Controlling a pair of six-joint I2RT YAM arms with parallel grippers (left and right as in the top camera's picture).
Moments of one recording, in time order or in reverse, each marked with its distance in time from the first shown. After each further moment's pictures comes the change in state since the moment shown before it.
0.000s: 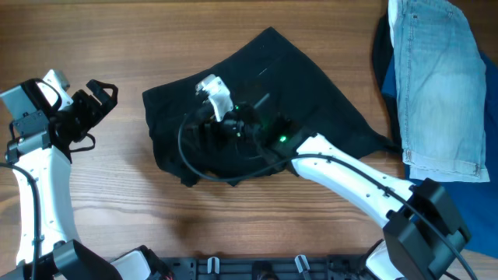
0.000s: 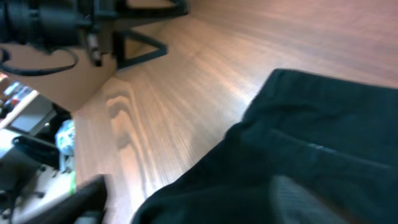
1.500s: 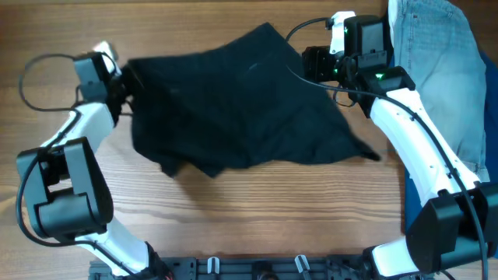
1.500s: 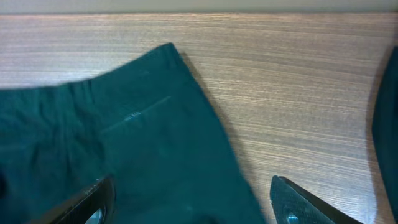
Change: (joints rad) left arm -0.248 0.478 0.076 0.586 -0.212 -0.011; right arm -0.552 -0.028 0.190 -0.483 0.397 -0.188
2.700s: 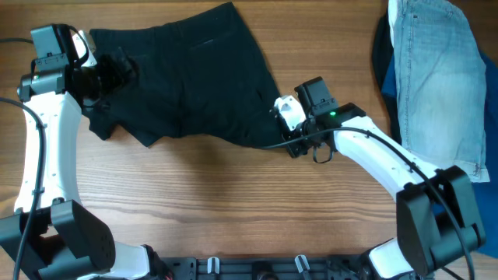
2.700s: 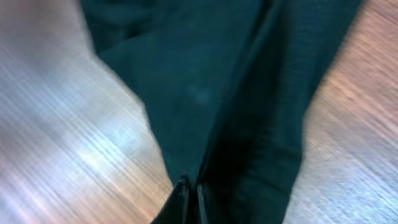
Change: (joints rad) left arm 0.020 -0.241 0.323 -0.871 0.004 0.013; right arm 0.193 0.032 -0.311 -0.143 -0.204 -0.287
